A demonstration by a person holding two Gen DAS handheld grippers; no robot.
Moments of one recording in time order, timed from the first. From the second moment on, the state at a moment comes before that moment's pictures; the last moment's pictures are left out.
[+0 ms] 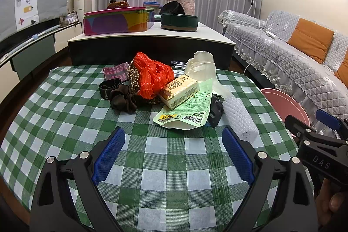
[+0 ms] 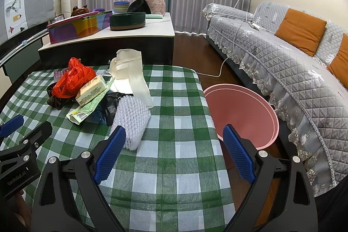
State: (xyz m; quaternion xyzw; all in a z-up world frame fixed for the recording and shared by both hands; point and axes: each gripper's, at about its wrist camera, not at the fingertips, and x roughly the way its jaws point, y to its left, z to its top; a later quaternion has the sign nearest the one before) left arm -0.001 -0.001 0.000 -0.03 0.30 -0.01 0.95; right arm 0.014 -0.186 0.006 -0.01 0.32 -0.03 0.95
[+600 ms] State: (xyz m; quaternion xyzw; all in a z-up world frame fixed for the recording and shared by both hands) left arm -0.001 0.000 0.001 -0.03 0.30 -0.01 0.95; right arm 0.014 -0.184 0.007 -0.01 0.32 -0.03 0.95
